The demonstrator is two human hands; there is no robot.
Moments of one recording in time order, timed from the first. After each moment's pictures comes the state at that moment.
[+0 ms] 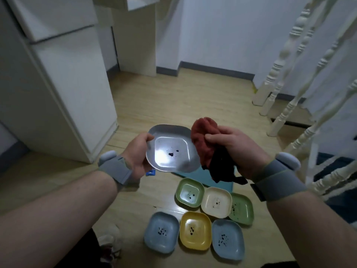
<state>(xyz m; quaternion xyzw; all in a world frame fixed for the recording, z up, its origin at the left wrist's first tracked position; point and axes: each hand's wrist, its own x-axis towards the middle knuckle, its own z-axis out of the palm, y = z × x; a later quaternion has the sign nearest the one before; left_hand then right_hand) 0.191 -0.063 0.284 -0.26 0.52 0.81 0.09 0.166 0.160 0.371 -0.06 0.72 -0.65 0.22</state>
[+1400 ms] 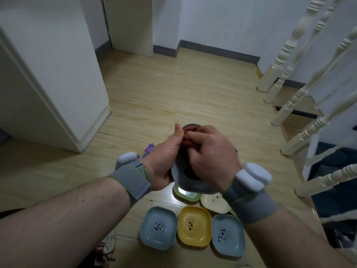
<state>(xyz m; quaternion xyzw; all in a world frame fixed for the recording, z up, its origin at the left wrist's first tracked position) 0.168 -0.014 0.265 -0.15 0.51 0.83 0.20 0.152 0.110 0.300 -0.23 0.94 -0.23 -0.05</state>
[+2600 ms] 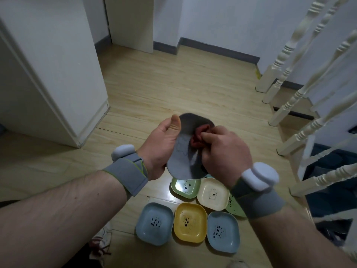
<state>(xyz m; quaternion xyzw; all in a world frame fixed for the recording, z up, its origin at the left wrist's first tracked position) 0.169 -0.017 0.271 -0.11 0.57 0.82 0.02 0.146 0.135 0.301 -0.21 0.97 -0.09 -0.07</state>
